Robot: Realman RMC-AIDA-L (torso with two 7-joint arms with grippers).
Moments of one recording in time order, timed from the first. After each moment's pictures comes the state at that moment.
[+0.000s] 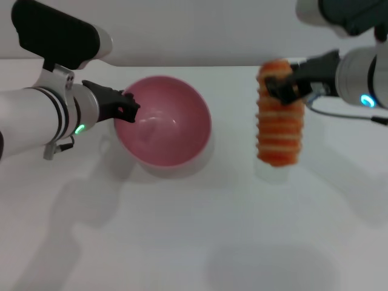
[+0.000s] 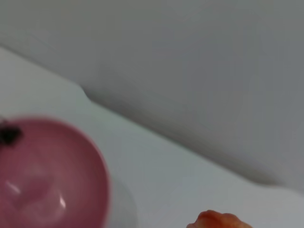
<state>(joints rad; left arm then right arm) -0.33 -2.06 1.81 1.45 -0.25 -0.73 0.07 0.36 2.08 -1.81 -1.86 0.22 1.20 -0.02</state>
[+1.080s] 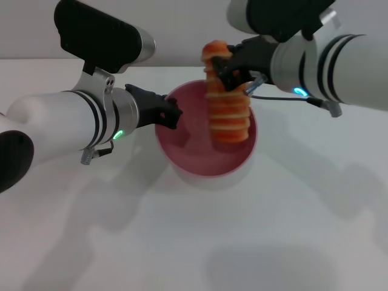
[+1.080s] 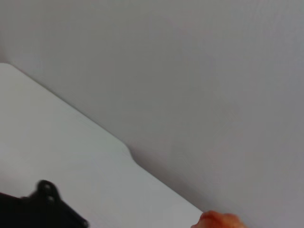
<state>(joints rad) -0.35 -2.07 1.92 1.50 -0.31 -0.73 0.02 0.49 2.08 -1.92 -1.63 0.23 0.88 -0.05</state>
